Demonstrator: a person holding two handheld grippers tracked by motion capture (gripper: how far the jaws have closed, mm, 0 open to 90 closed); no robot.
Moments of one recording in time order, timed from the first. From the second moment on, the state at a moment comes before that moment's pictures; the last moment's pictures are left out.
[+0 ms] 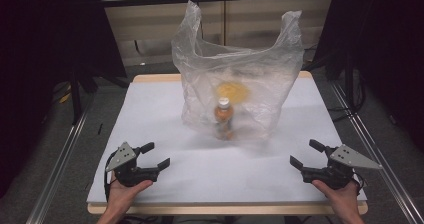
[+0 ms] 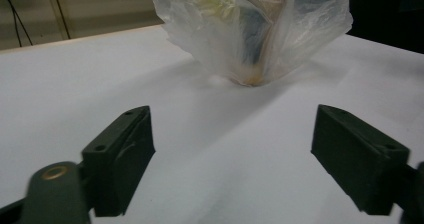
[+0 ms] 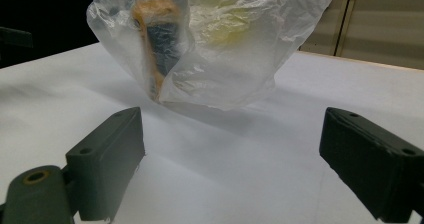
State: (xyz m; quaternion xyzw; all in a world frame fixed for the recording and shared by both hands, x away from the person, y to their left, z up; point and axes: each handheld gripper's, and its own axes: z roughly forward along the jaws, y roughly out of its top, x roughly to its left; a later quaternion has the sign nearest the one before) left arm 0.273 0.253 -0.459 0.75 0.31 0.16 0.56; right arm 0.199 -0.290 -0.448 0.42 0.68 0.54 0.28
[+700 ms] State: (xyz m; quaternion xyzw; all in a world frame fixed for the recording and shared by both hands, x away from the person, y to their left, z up) left arm 0.270 0.251 -0.453 0.76 0.30 0.13 0.56; right arm 0.206 -0.285 -0.446 0.41 0.69 0.55 0.25
